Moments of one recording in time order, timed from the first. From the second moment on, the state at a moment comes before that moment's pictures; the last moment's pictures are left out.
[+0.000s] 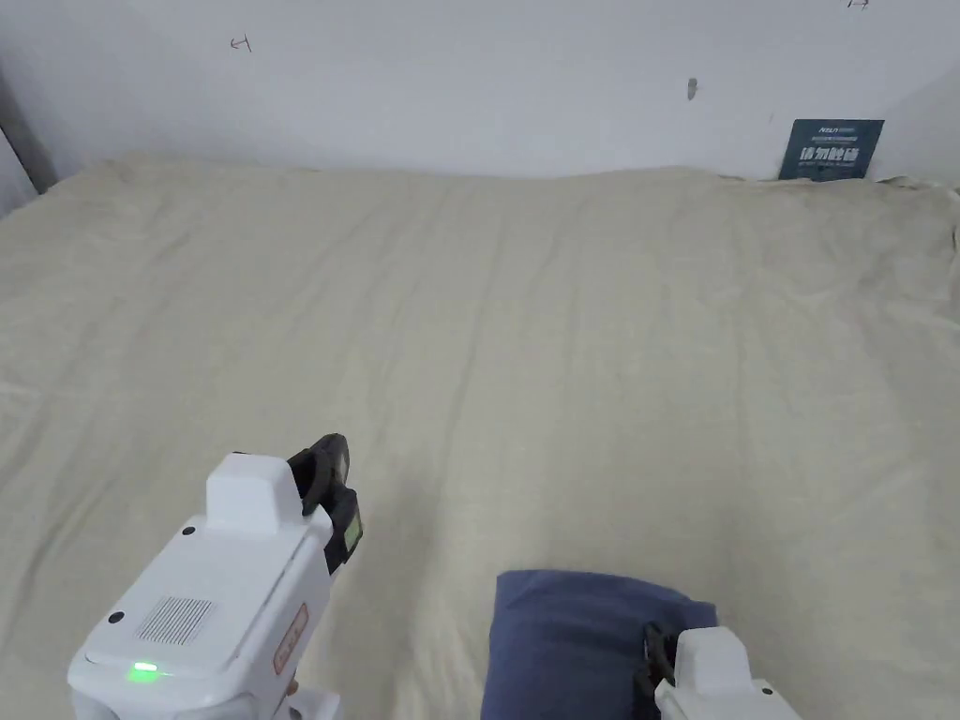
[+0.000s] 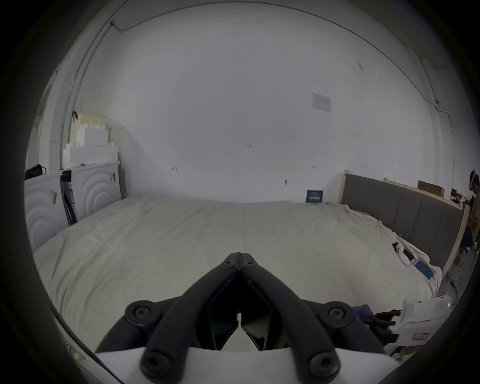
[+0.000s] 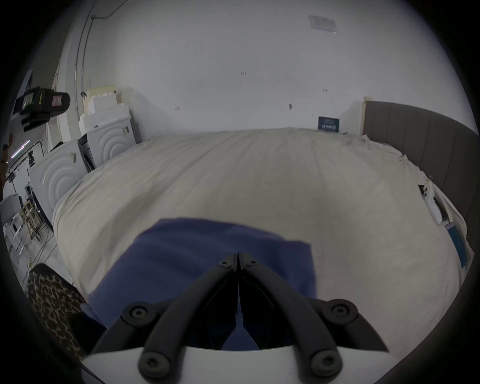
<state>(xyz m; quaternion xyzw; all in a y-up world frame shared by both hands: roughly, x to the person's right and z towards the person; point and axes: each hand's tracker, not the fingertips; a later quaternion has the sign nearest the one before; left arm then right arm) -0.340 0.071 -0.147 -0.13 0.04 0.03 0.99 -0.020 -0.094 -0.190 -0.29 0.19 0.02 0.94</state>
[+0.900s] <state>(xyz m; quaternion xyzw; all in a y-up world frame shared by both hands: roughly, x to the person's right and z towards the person) -0.294 -0.078 -0.236 -0.52 -0.15 0.23 0.81 -0.013 -0.118 -0.182 -0.29 0.19 0.01 0.94</state>
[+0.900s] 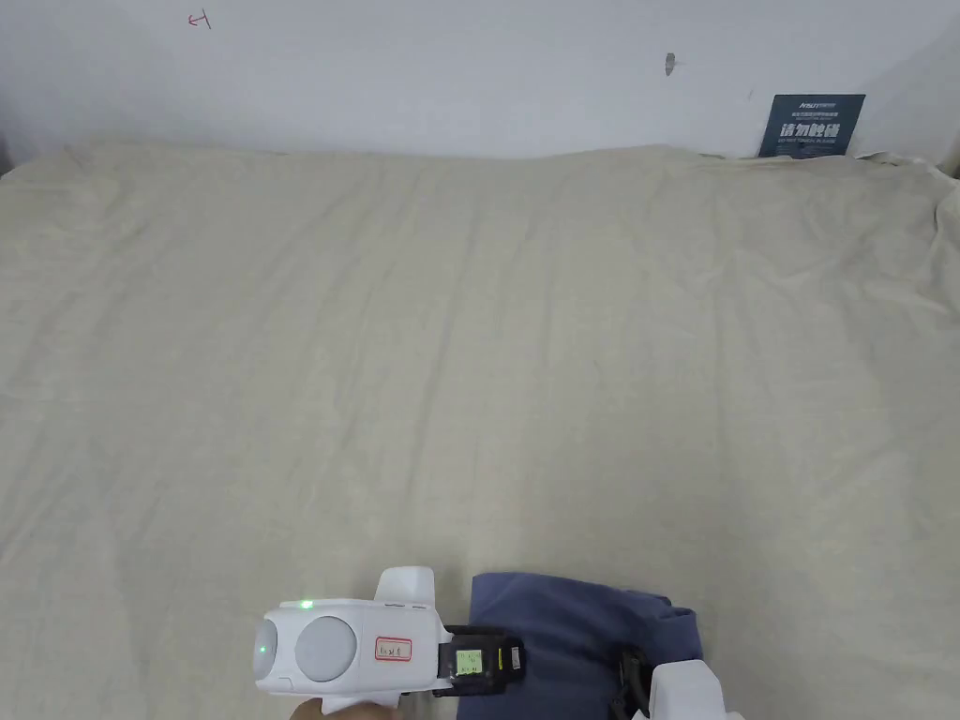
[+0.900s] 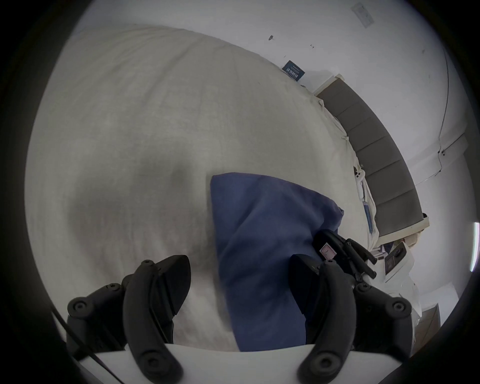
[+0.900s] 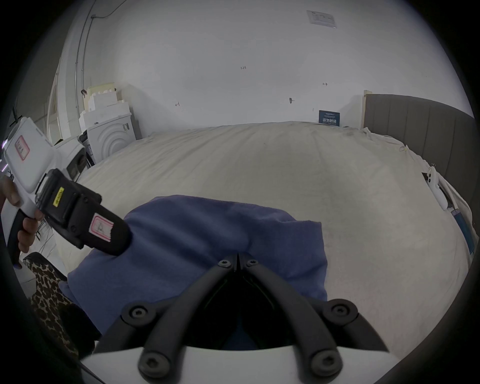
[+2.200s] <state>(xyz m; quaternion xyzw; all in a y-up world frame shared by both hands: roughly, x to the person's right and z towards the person) -0.549 0.029 -0.255 -0.49 0.00 0.05 0.87 -0.001 0.093 -0.215 -0.10 0.19 0.02 0.98</state>
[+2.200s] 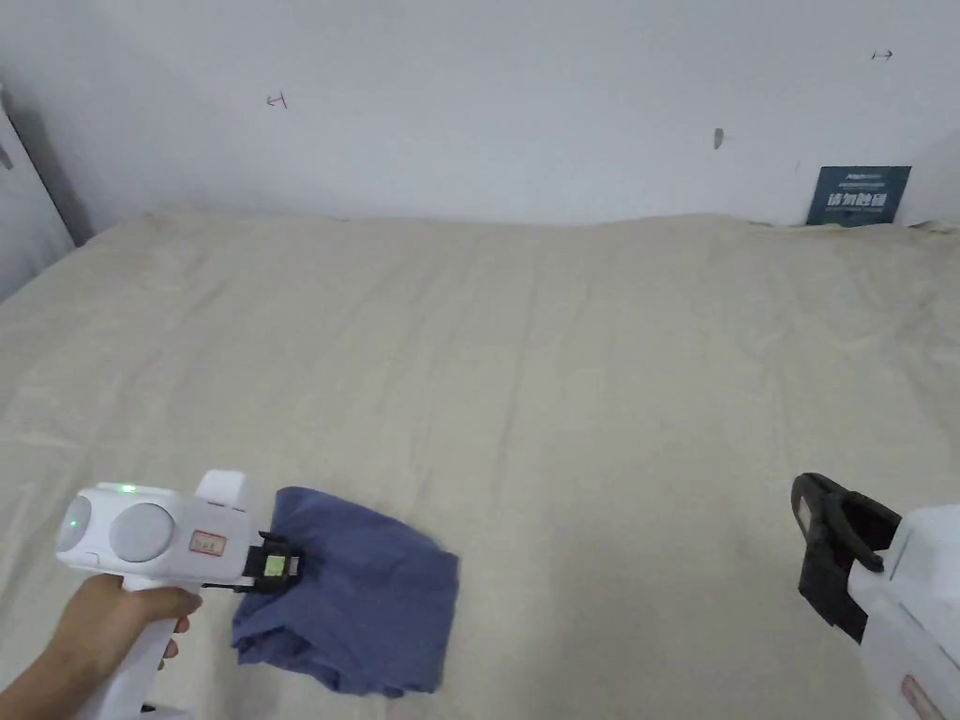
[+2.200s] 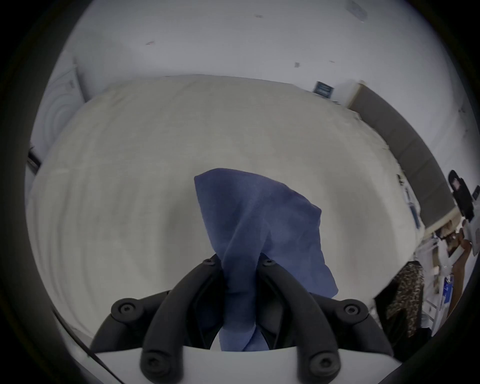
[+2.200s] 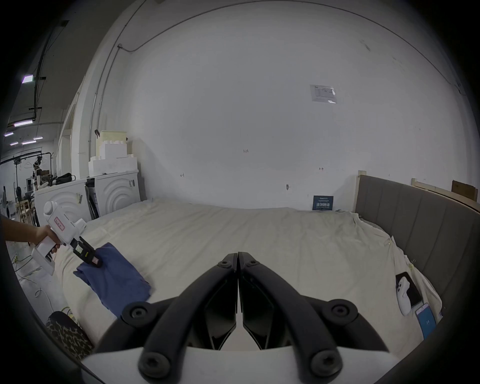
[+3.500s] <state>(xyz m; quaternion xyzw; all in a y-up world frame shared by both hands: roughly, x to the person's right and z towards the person) -0.589 0.112 -0.177 -0.26 0.27 0.04 0.93 -0.016 0.130 -0.224 -0.10 0.18 0.03 0.98</state>
